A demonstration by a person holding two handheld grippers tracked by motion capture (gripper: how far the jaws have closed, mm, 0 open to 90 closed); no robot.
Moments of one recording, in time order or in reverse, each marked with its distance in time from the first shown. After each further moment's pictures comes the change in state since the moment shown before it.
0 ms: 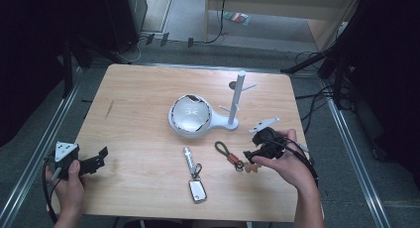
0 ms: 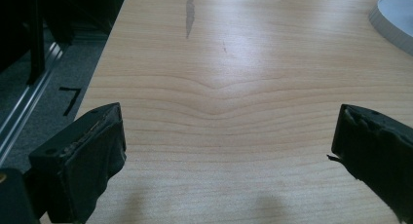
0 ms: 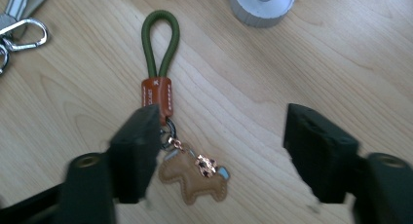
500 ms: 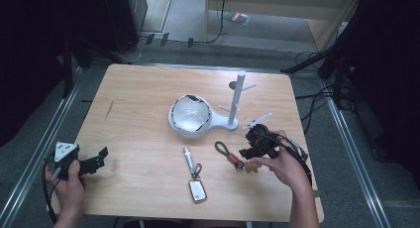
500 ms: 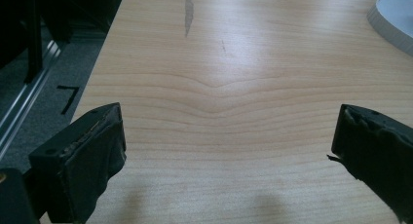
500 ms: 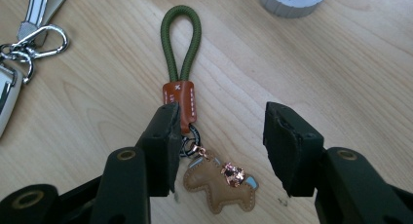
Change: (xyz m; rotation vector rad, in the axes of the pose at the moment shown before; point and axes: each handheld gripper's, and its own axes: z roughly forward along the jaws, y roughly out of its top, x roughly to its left) left arm 0.000 0.000 0.000 0.003 -0.005 -0.005; right arm 0.000 0.014 0.015 0.084 0.094 0.050
